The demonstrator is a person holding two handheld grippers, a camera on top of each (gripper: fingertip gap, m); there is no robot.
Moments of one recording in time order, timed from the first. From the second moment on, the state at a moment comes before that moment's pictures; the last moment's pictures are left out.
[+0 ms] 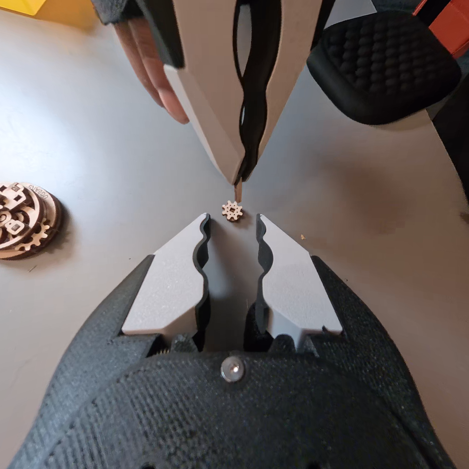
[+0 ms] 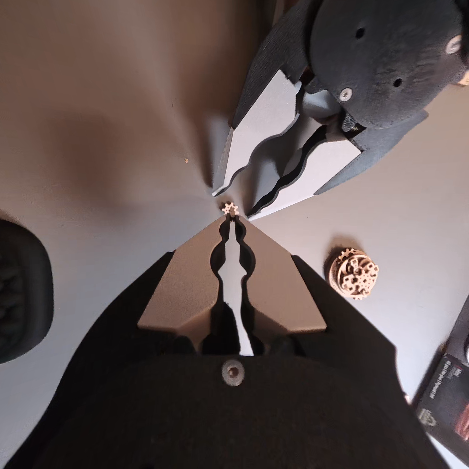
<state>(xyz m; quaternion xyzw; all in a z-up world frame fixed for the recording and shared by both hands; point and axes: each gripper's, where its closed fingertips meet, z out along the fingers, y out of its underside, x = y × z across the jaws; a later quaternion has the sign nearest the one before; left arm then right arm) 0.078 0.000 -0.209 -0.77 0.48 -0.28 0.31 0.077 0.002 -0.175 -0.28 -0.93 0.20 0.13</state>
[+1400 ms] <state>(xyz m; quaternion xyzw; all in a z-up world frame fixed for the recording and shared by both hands) 0.078 0.003 -0.211 -0.75 0.51 -0.28 0.31 0.074 0.001 -0.197 -0.18 -0.98 0.02 0.05</state>
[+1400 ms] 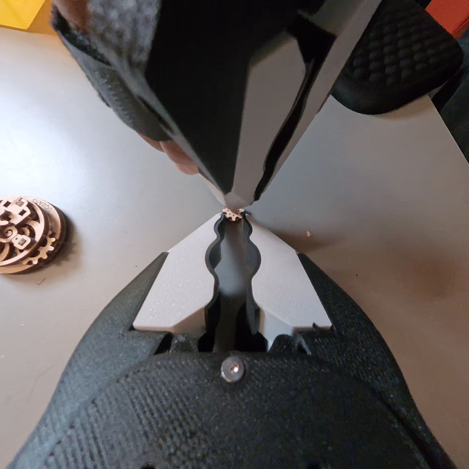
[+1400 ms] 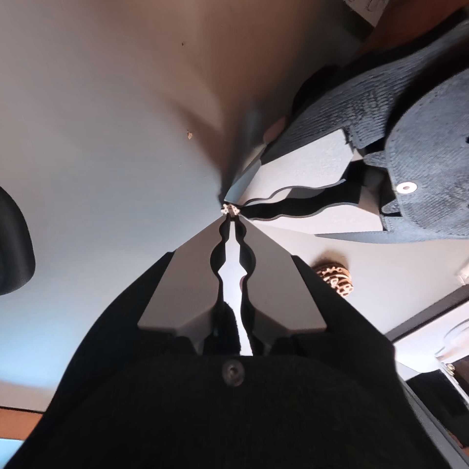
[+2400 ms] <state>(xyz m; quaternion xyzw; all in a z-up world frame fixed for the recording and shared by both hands) 0.078 0.004 -0.211 -0.75 0.50 -0.28 0.31 0.073 0.004 -0.197 -0.29 -0.94 0.16 0.06</state>
